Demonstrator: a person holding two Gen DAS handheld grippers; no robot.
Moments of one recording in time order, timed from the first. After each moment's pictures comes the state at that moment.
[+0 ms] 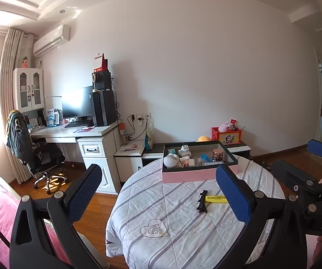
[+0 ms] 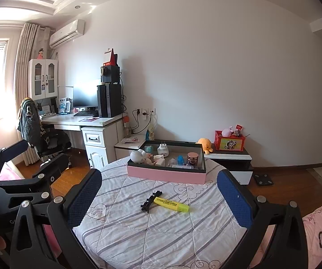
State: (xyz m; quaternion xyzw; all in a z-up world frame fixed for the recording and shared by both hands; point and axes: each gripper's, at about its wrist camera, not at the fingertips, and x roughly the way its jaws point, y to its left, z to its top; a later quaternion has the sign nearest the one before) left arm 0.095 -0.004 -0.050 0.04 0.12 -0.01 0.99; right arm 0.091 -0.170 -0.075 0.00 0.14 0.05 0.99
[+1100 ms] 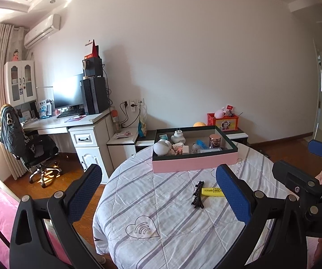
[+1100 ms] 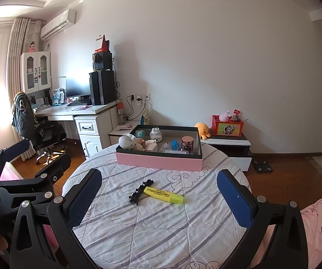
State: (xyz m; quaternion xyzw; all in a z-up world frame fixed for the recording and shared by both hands) left arm 0.147 -0.025 -0.084 0.05 0.17 -0.02 0.98; right arm 0.136 -0.185 -0.108 0.01 0.19 0.04 0.98
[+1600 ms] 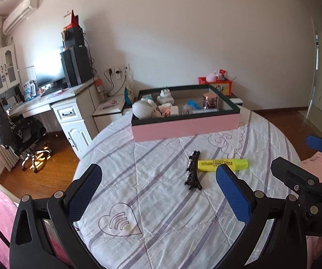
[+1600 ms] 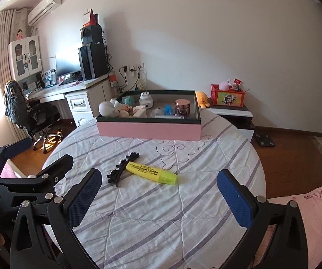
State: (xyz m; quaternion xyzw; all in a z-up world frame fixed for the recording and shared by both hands) left arm 0.227 -0.049 -0.157 0.07 0.29 -0.05 0.95; right arm 0.206 -0.210 -0.176 0.03 0.29 0.04 0.96
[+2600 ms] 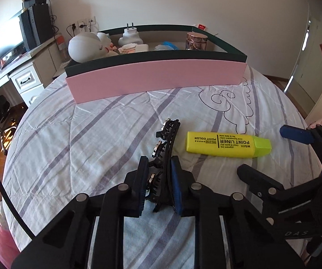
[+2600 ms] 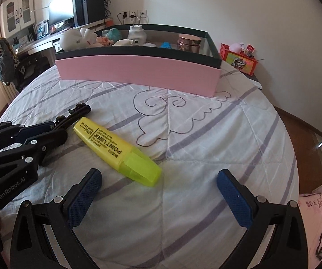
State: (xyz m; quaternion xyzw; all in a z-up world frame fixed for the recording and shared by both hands) left arm 0.328 -0.076 -0.241 0.06 0.43 -0.14 0.89; right arm 0.319 -0.215 -0.267 -0.05 0.43 0.05 0.90
